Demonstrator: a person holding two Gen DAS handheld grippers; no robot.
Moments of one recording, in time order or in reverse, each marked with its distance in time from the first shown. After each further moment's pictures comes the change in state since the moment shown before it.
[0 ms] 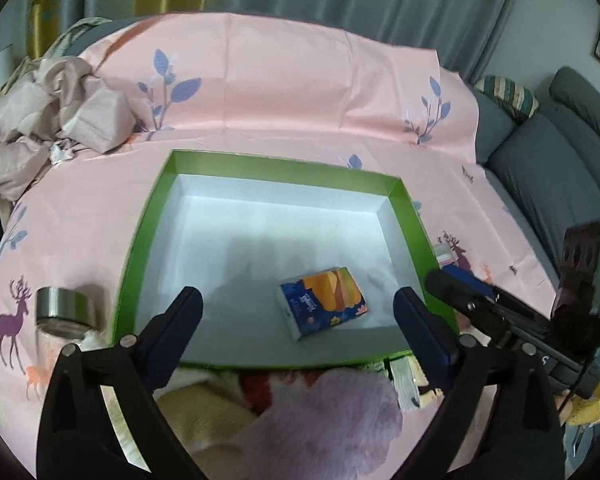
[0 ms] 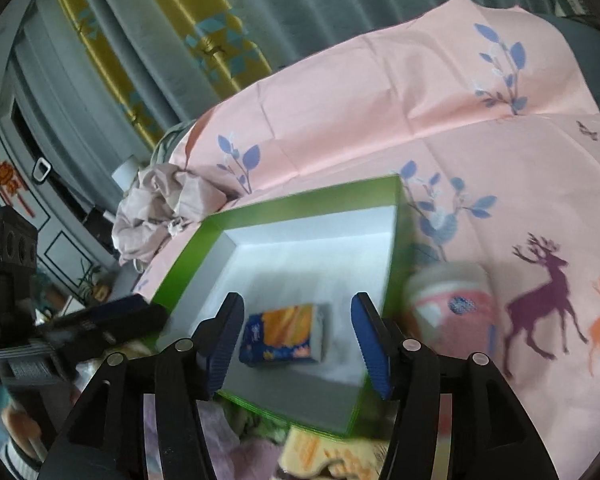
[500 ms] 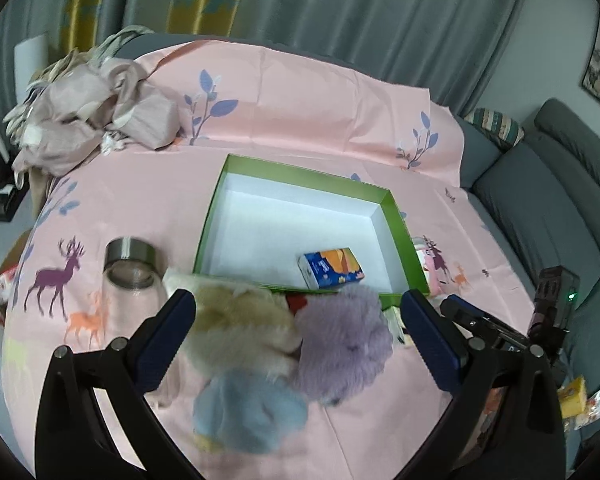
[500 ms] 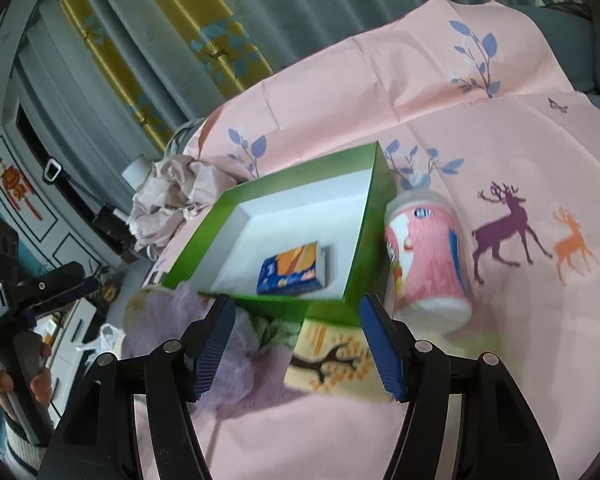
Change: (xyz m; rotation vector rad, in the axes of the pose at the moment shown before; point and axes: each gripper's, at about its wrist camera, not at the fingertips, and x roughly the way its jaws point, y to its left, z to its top) left arm -0.095 0.031 -0.044 -0.071 -0.079 -0.035; right arm -0.054 0.004 -0.045 0.030 0.001 0.018
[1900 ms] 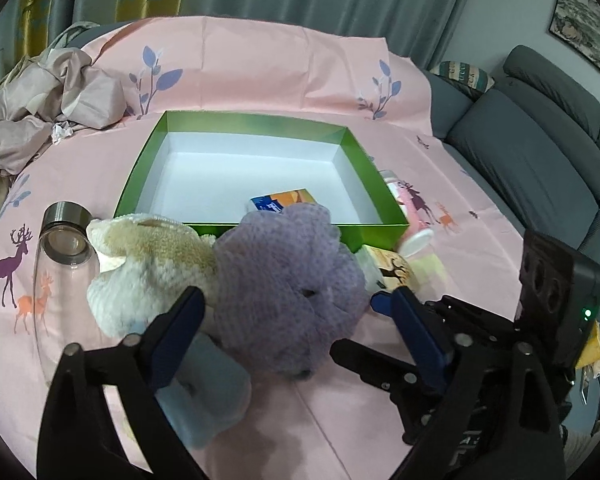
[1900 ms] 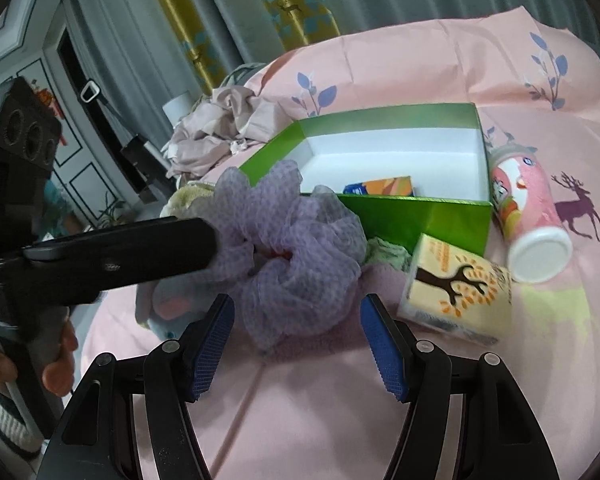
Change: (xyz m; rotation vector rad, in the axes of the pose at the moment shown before) left arm 0.052 -0.032 -0.049 0.148 0.072 -0.063; right arm 0.037 0.064 -0.064 -0.228 0.082 0.049
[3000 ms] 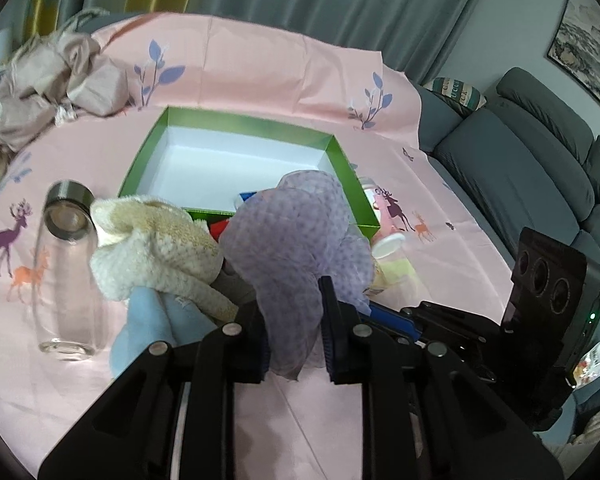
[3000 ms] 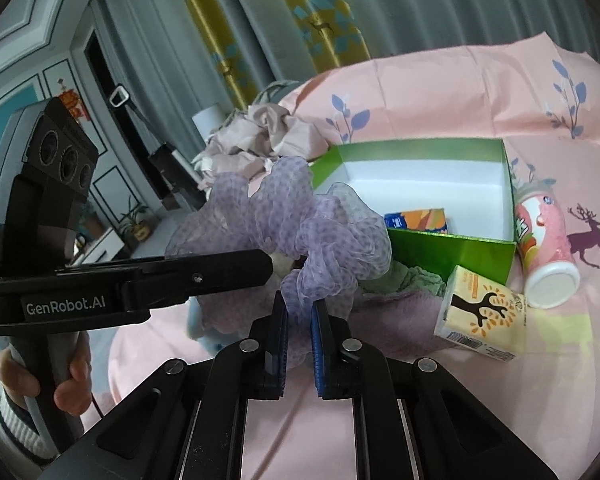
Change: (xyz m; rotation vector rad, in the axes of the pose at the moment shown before) left arm -0.039 -0.016 -0.009 -0.059 -0.026 -0.055; right arm -0.026 0.029 0.005 -0.046 -0.062 0.074
